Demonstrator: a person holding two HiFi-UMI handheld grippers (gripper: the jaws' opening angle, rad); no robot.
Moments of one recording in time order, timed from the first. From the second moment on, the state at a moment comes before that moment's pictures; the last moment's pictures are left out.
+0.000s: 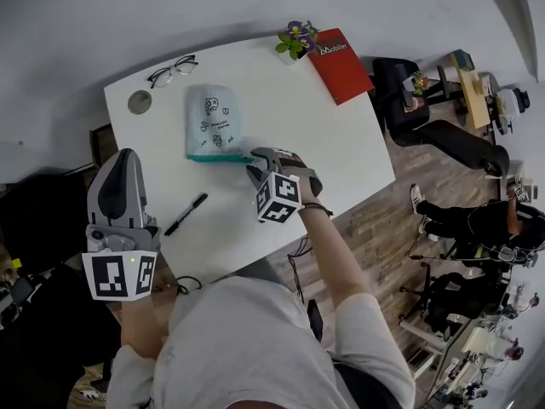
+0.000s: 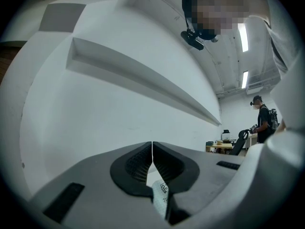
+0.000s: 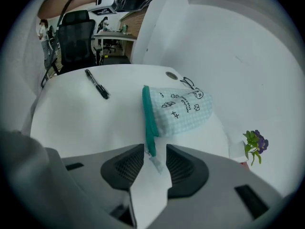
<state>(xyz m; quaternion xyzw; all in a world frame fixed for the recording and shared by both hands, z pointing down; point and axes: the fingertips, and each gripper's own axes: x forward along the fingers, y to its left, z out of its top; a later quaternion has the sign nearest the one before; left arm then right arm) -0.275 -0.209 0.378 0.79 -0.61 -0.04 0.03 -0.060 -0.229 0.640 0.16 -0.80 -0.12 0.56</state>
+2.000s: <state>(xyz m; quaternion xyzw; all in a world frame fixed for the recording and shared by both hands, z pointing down) -0.226 -0.115 0.385 0.77 -0.64 0.02 0.03 -0.014 -0.178 0.379 0.31 -0.94 0.03 0.09</state>
